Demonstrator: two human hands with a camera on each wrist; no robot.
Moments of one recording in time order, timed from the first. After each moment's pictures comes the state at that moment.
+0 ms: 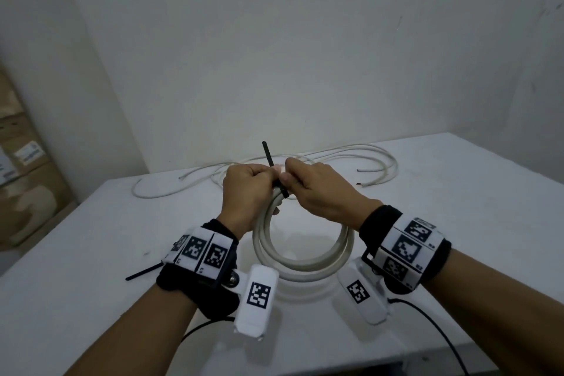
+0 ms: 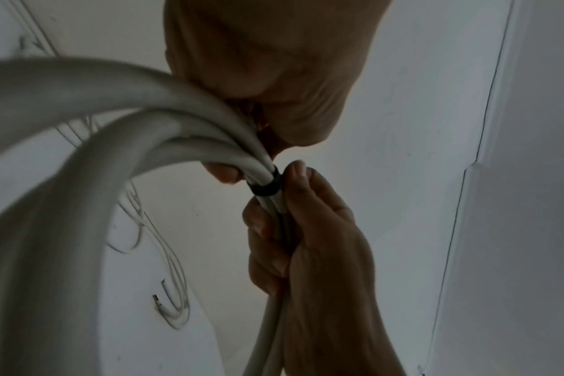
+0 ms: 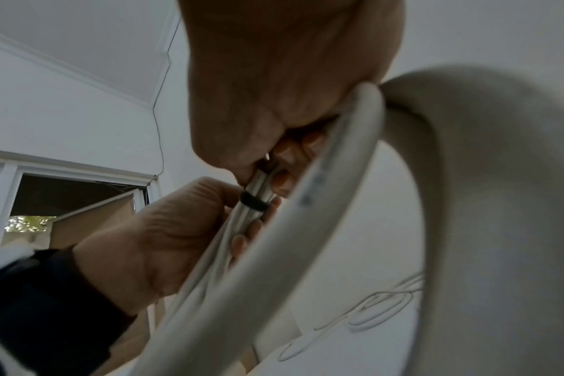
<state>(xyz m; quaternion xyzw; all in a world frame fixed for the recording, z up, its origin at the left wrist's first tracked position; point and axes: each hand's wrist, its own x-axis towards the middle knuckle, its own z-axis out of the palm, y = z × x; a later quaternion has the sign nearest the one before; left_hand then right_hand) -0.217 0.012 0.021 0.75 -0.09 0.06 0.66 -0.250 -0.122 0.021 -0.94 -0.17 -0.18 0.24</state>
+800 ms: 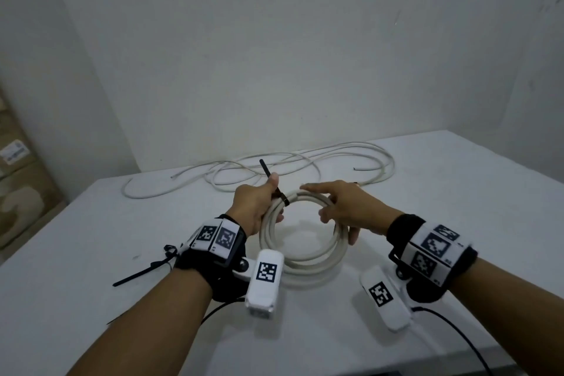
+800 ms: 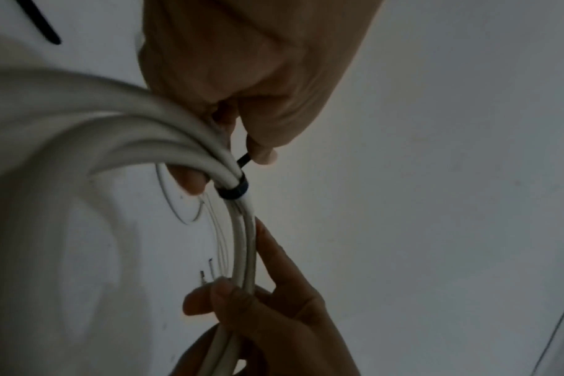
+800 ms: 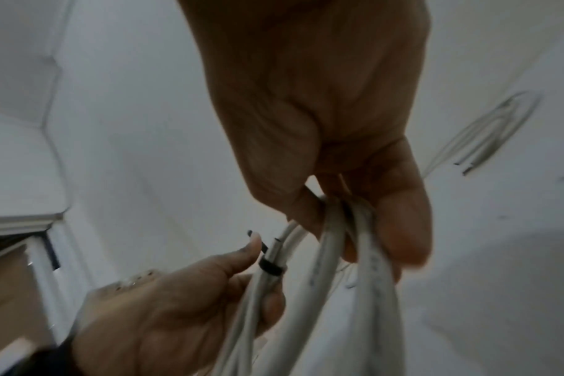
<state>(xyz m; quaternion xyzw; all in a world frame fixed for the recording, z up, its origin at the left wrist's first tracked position) -0.170 -0.005 -0.014 0.72 0.07 -0.10 0.68 -0.240 -0.176 -0.014 -0.90 0.00 0.05 0.43</state>
